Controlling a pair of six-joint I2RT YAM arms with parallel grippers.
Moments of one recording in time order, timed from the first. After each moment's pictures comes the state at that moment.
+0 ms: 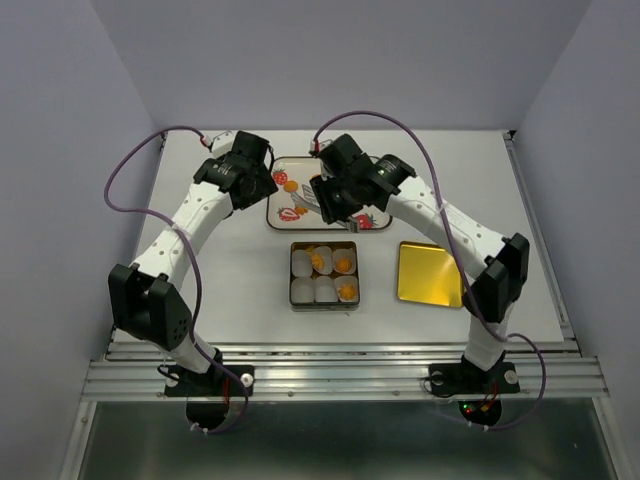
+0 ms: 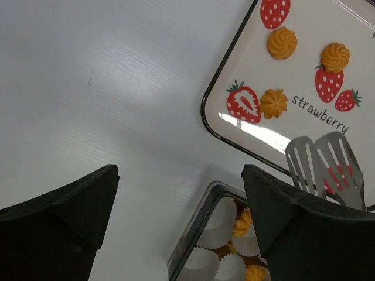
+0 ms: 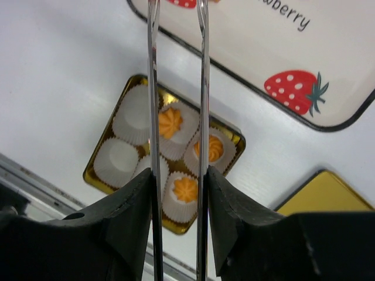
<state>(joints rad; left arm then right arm) -0.39 1.56 1.50 -0.91 -0.44 -0.78 0.80 1.81 1.89 -0.99 0.10 0.25</state>
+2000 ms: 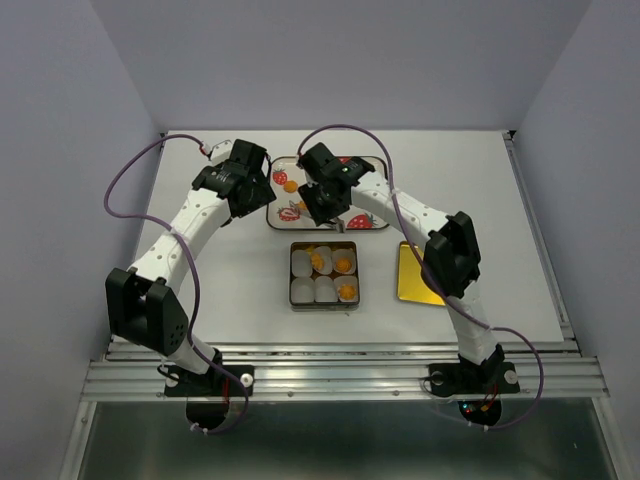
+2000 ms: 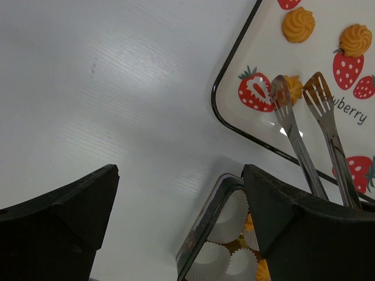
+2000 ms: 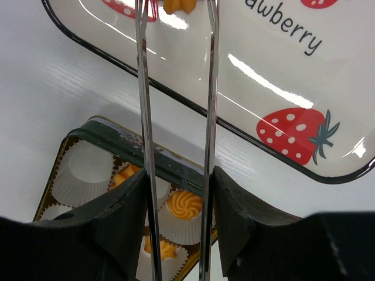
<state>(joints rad) -0.38 1.52 1.42 -0.90 -0.41 -0.77 0.75 2.18 2.07 -0.96 0.13 0.19</state>
